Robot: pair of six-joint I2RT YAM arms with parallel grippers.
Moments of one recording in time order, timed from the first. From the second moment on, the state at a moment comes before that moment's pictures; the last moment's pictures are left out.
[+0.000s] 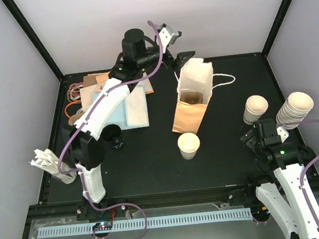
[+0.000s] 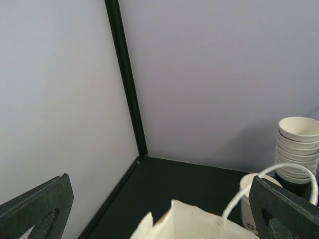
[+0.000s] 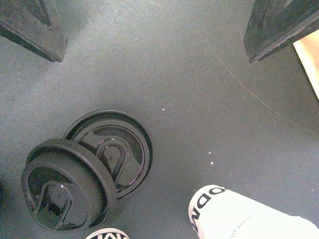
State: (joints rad) left arm -0.58 1.92 1.99 -0.08 0.59 0.16; right arm 0.11 0.58 0.68 -1.15 0.26 0.99
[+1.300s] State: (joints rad) left arm -0.53 1.76 1.85 -0.21 0.65 0.16; right arm 0.10 0.58 0.68 -1.15 0.21 0.99
